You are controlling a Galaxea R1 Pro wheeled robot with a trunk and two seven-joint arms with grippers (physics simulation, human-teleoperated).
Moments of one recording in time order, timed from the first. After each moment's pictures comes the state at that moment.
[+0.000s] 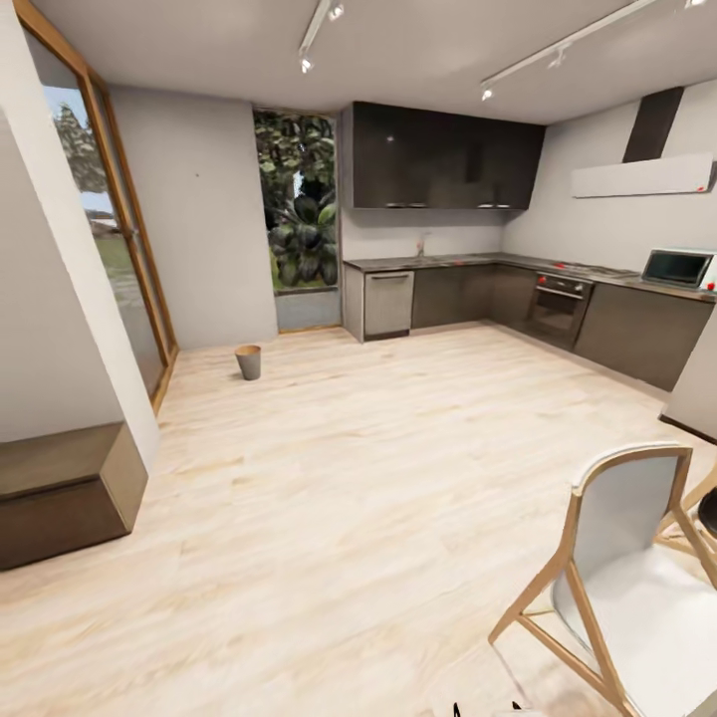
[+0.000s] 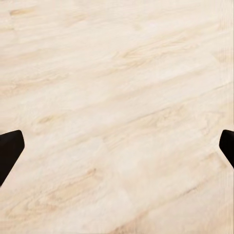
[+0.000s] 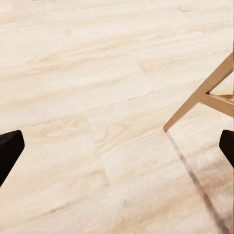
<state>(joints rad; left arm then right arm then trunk) 0.10 -0.03 -0.01 -0.89 -0.01 -0.26 -0.07 -0.01 0.06 0.02 -0.70 0.10 -0.37 -0.13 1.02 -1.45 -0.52</state>
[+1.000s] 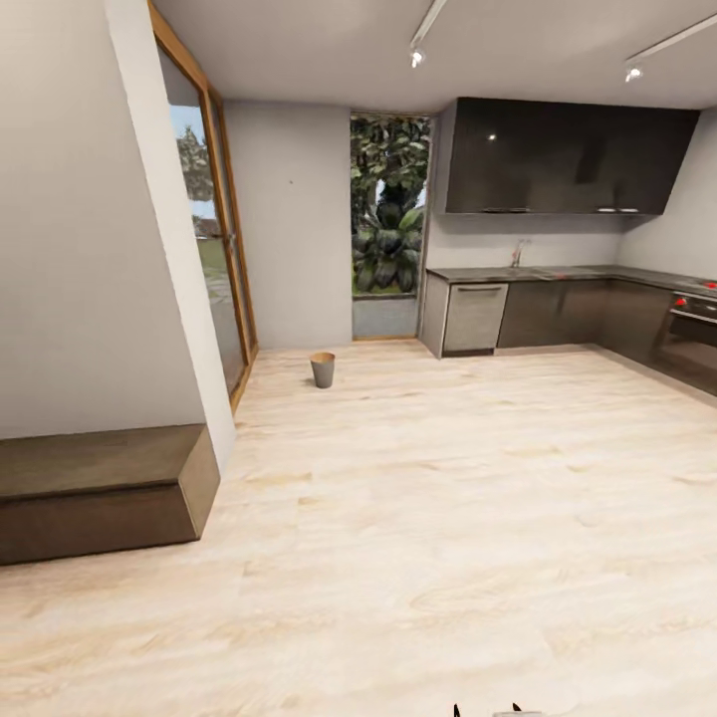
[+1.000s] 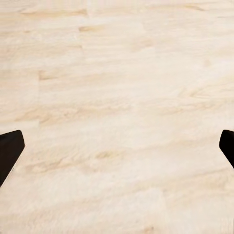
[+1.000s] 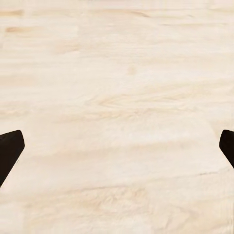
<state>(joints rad) 0.10 -0.03 -0.01 -0.89 -0.01 -0.26 -0.07 -0.01 0.06 0.02 -0.70 0.10 -0.37 -0.13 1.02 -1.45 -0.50</state>
